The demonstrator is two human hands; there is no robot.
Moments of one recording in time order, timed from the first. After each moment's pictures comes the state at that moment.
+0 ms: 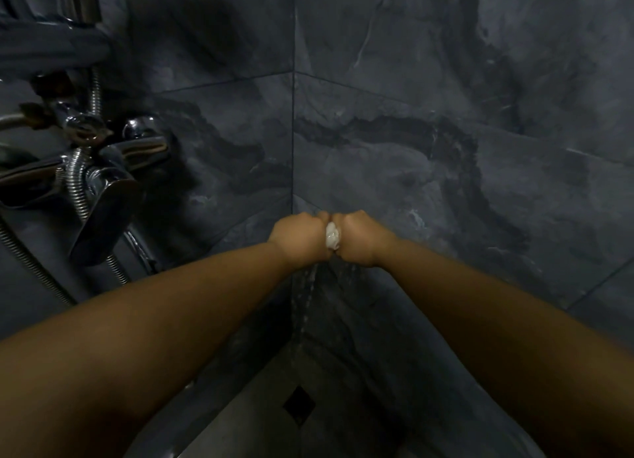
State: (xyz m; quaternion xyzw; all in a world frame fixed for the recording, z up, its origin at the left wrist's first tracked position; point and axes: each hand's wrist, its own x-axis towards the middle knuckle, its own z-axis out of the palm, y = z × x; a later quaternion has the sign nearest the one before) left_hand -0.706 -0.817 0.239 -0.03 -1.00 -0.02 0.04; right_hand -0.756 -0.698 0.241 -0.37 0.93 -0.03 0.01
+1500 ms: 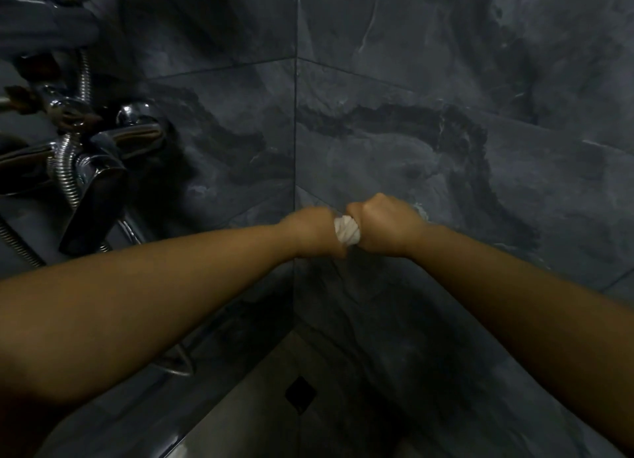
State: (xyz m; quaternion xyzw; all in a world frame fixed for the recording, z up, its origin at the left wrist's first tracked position) left_hand -0.703 -0.802 0.265 -0.02 -0.98 -0.17 -0.11; right_hand -0.743 -0.671 0.272 -0.38 0.92 0.06 -0.03
